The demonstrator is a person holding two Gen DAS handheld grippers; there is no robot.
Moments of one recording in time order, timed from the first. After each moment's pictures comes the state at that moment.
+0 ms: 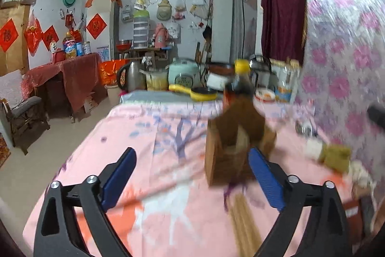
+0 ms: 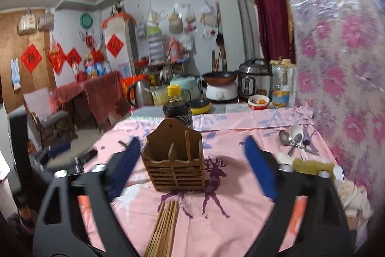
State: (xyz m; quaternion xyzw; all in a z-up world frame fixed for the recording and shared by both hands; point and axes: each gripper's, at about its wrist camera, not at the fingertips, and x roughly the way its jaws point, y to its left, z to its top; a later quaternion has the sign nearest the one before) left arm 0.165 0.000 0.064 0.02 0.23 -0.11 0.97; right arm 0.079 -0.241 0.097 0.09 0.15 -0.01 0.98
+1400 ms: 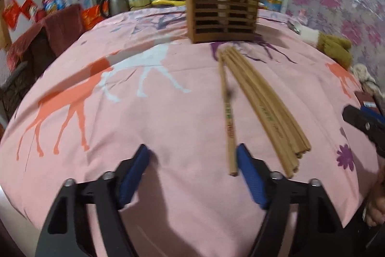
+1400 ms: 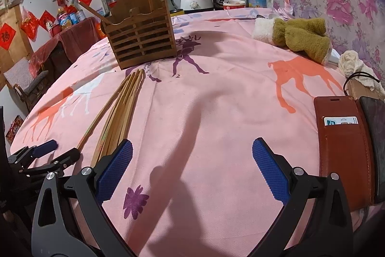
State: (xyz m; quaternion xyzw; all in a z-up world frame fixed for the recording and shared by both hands) left arm 0.104 -0.011 -0.104 0.07 0.39 -0.14 0.91; right arm 0.047 -0.241 -0.090 0.11 0.35 -0.05 0.93
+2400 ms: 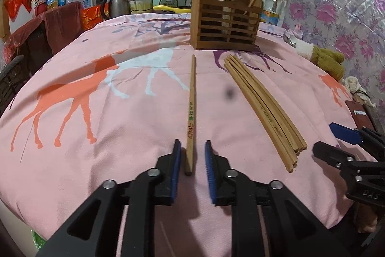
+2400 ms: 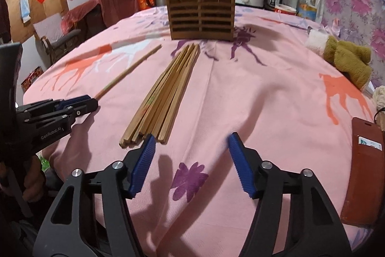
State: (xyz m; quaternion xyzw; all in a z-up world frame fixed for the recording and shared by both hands) left arm 0.098 0.014 -0.104 0.02 0.38 -0.15 0.91; right arm 0.047 -0.186 -0.103 0.01 0.39 0.07 0.92
